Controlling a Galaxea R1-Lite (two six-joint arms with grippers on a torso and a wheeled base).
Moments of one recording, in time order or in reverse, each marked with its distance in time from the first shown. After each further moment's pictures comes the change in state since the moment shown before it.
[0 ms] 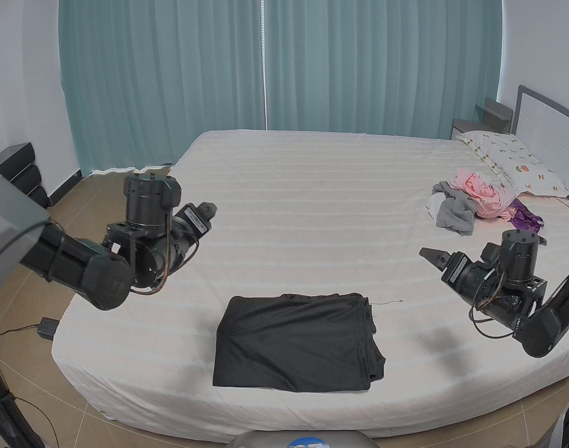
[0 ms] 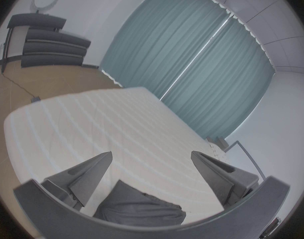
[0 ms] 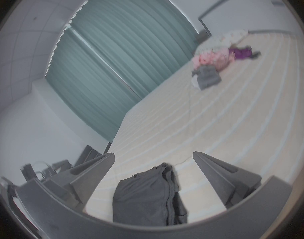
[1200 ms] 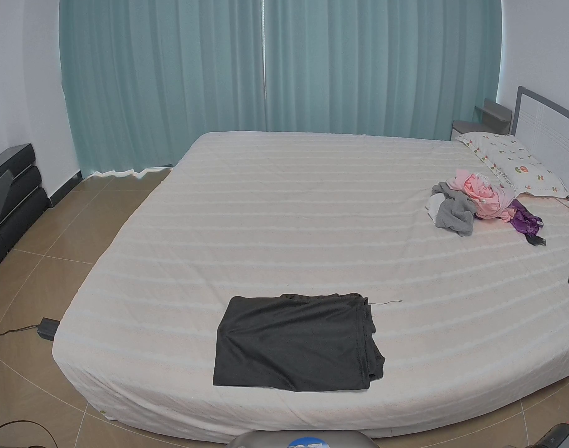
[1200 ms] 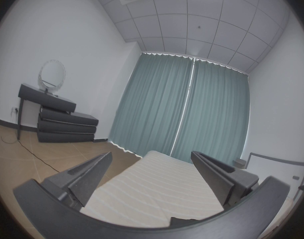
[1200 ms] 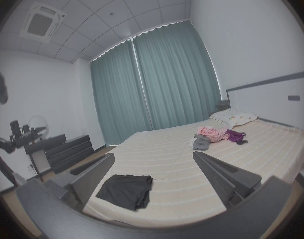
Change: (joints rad) left arm 0.100 -1.088 0.483 0.052 0.235 0.589; right arm -0.130 -1.290 0.065 0.906 0.073 -0.543
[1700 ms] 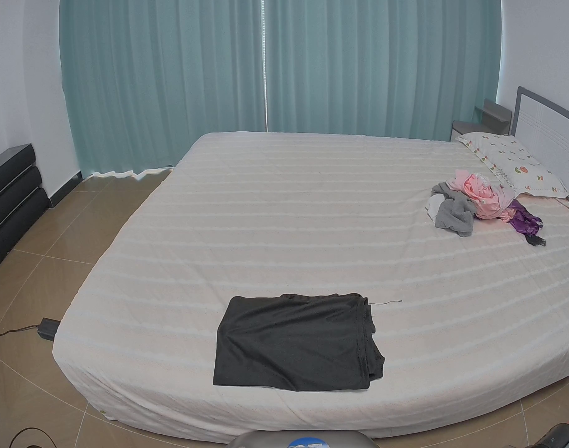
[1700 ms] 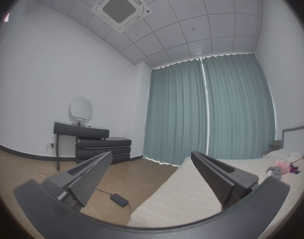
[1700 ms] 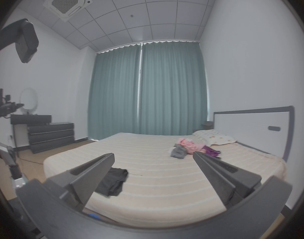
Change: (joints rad) left arm 0.229 -0.566 0.066 0.401 0.038 0.281; right arm -0.016 -0.442 0.000 0.366 -0.120 -0.241
